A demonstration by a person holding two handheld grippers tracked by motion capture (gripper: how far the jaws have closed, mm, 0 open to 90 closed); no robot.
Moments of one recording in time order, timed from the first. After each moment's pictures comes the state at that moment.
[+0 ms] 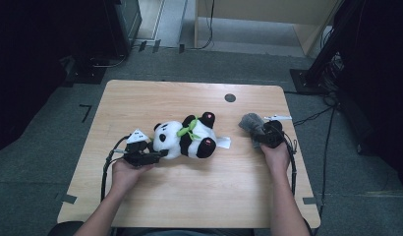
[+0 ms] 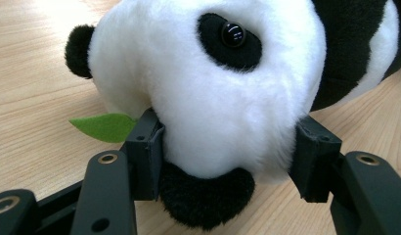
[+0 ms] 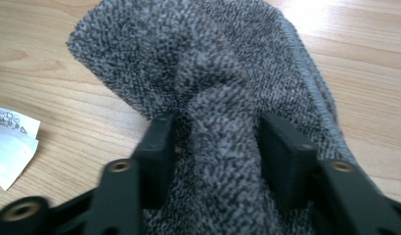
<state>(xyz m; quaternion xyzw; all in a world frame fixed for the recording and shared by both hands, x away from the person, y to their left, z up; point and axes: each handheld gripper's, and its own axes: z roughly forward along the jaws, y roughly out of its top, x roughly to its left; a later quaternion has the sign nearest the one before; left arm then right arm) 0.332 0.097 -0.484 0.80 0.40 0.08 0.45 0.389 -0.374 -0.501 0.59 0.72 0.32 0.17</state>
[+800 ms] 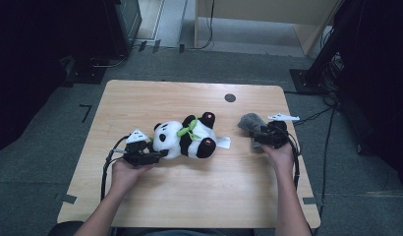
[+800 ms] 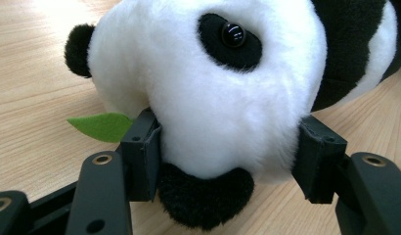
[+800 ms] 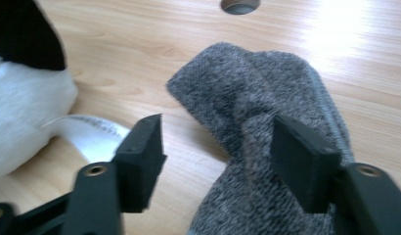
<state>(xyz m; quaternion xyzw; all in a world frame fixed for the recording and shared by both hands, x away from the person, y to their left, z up) 0.333 0.098 -0.484 0.79 0.40 0.08 0.45 0.362 -0.368 -0.464 0.54 0.73 0.38 0.17</state>
